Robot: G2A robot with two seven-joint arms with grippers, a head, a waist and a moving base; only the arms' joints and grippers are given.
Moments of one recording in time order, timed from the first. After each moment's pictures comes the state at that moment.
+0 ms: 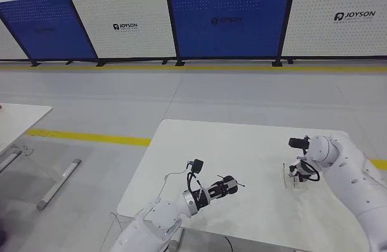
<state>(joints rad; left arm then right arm) 1.53 -1.20 -1.12 -1.73 0.01 -0.21 -0.43 -0.54 -1.24 0.74 -0.75 -0.65 0.16 1.30</state>
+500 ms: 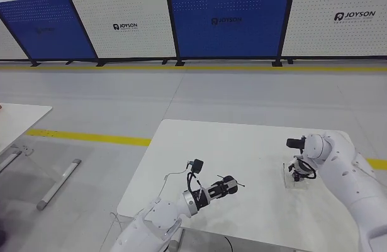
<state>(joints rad) 1.53 -1.20 -1.12 -1.73 0.01 -0.21 -0.43 -0.46 -1.32 0.68 -0.56 -0.63 0.12 1.28</state>
